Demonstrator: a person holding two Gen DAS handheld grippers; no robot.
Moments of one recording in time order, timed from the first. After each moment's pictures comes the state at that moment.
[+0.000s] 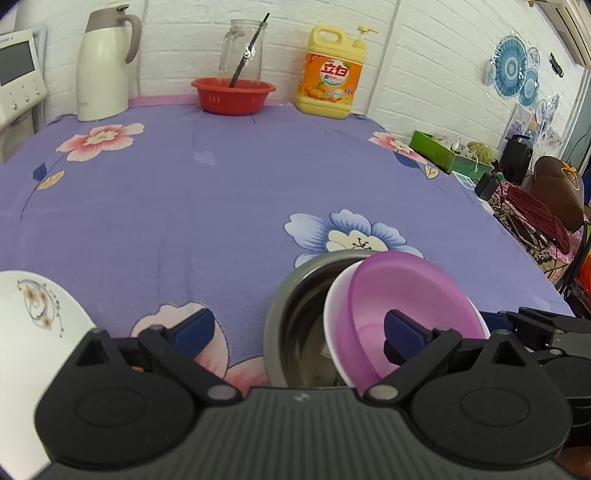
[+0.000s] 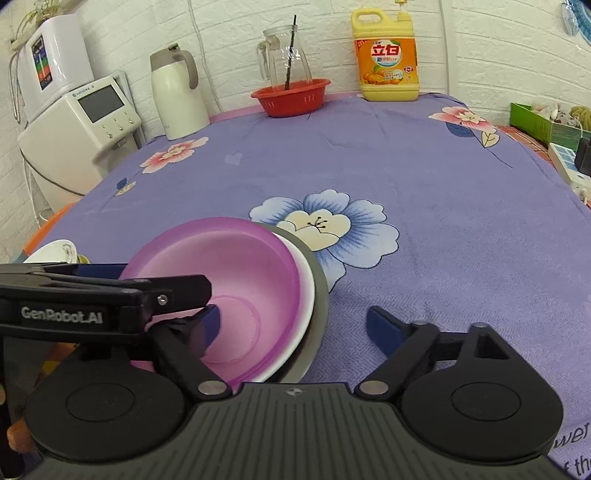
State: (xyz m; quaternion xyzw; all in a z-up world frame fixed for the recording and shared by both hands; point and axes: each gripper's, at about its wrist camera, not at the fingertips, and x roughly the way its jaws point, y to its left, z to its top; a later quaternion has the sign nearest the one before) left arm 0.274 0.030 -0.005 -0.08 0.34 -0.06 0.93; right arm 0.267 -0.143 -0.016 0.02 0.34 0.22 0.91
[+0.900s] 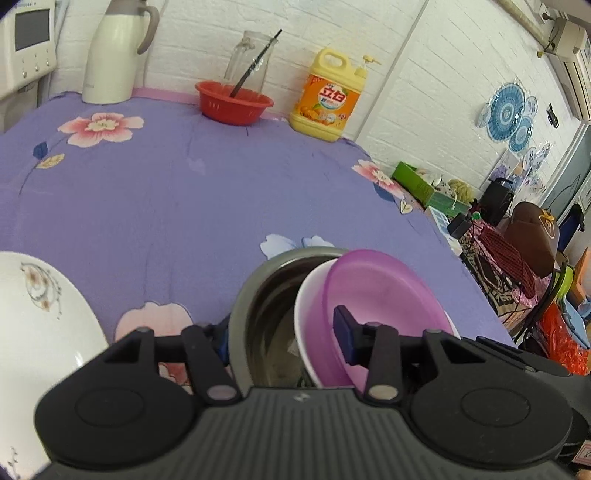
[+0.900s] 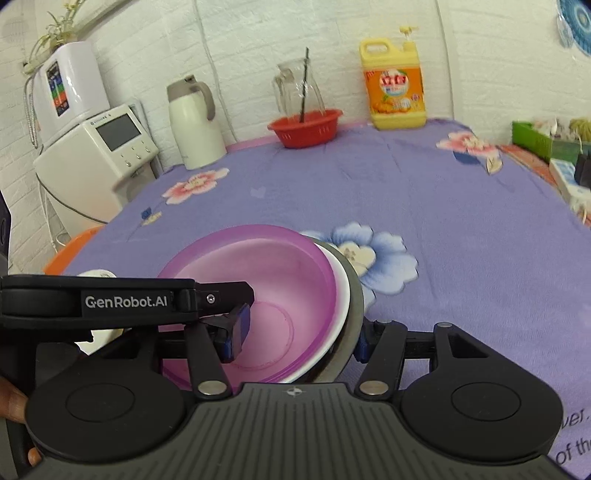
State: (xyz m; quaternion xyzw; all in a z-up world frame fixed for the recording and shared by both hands) left arm 0.254 0.043 0.029 -0.17 0.32 -0.07 0.93; right arm 0.243 -0.130 0.018 0.05 0.30 0.24 0.92
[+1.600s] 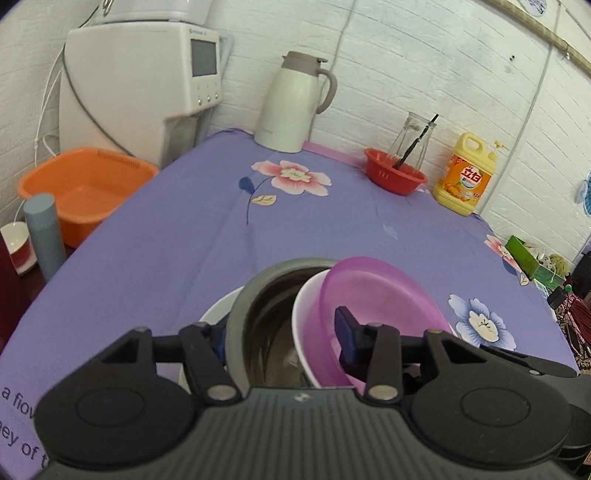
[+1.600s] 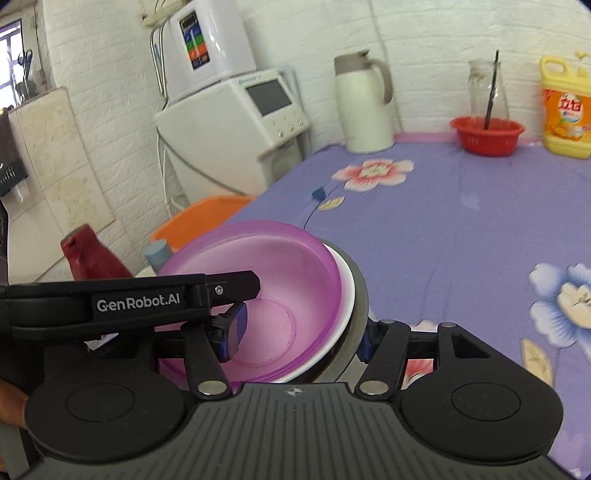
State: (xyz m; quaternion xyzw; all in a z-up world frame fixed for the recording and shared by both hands) left arm 0.158 0.197 0.035 -0.19 0.28 0.12 0.93; right arm 0.217 0.036 0.029 0.01 0.30 0.41 0.86
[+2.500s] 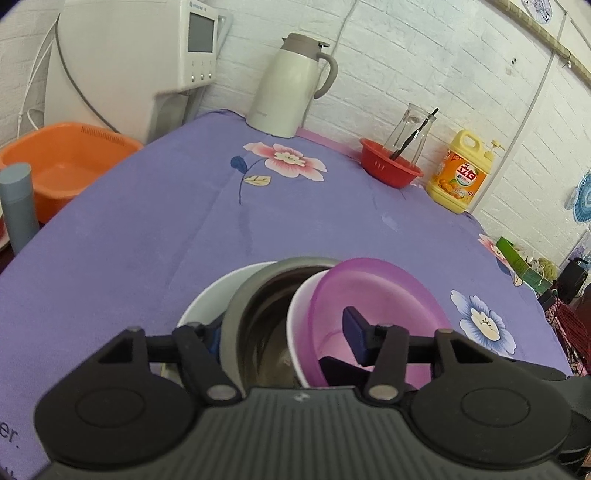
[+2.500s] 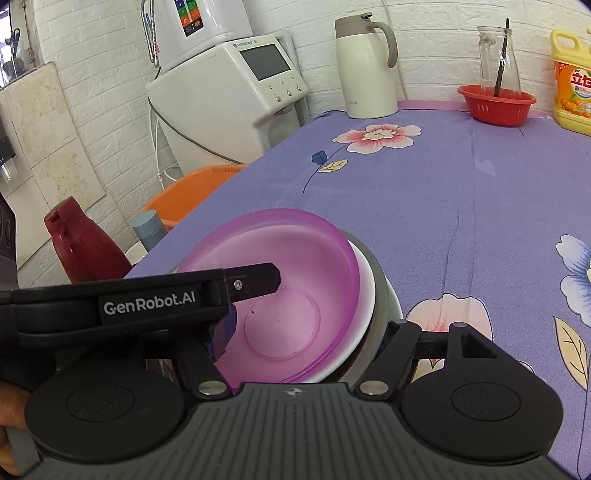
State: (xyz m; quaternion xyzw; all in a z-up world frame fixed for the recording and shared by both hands) left arm 0.171 0.212 0.005 -0.22 0.27 0.09 0.93; right arm 0.224 0.054 0.004 0.00 0.34 0.41 0.85
